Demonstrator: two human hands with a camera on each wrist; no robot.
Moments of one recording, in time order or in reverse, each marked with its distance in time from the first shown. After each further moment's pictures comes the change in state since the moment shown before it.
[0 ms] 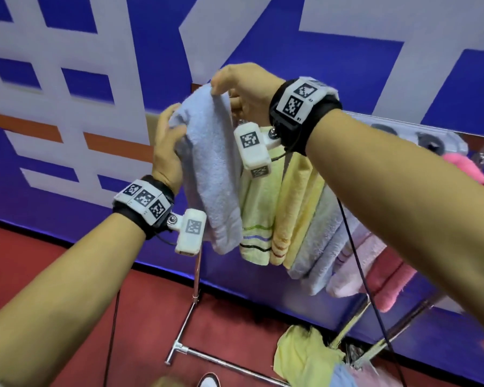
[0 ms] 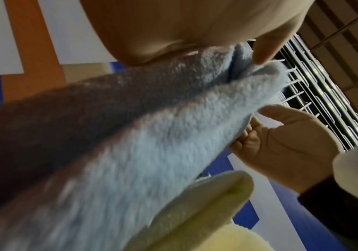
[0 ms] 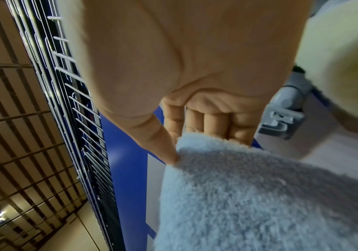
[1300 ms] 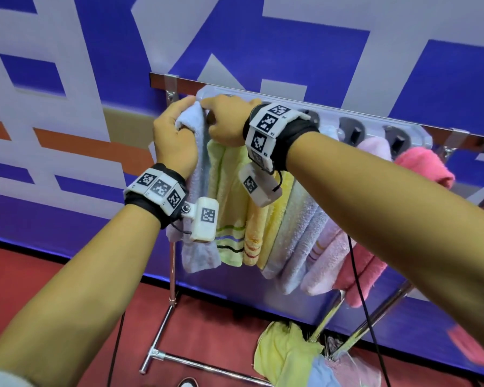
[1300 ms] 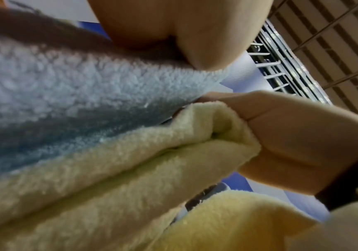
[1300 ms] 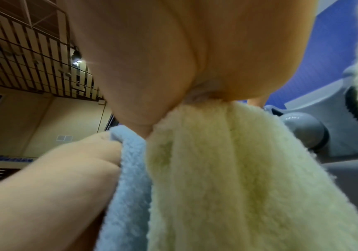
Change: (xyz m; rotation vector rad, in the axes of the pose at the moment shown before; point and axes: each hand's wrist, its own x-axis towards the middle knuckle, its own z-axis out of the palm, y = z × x) left_hand 0.017 -0.037 0.080 0.200 0.035 0.232; right_hand 0.000 0.042 -0.039 -1.363 -0.025 -0.201
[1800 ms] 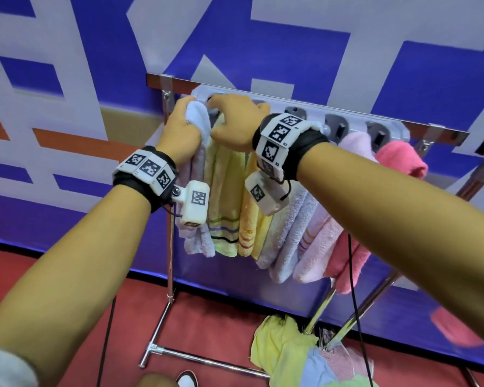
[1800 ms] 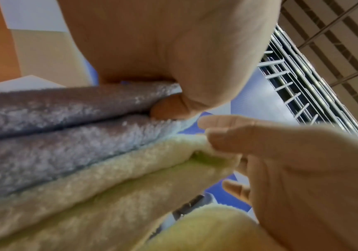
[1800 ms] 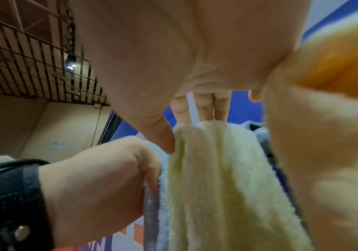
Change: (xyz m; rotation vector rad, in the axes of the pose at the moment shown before) left_hand 0.004 0.020 0.000 0.191 -0.340 -0.266; right_hand -0.034 0.011 0.002 0.137 0.137 0.117
